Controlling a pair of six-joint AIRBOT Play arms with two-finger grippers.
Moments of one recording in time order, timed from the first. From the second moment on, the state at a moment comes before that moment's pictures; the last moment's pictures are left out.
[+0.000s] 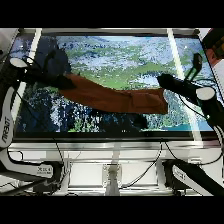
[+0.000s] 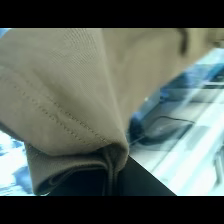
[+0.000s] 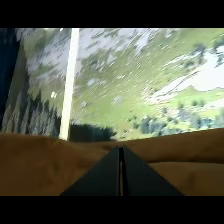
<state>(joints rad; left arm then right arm) 0.12 -1.56 1.45 0.70 -1.50 -0.97 0.00 -1.09 0.90 -0.72 0.61 1.22</state>
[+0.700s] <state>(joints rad) -0.01 -1.45 1.47 0.51 -1.46 -1.07 0.52 -1.76 1.32 -0.74 0.74 1.30</state>
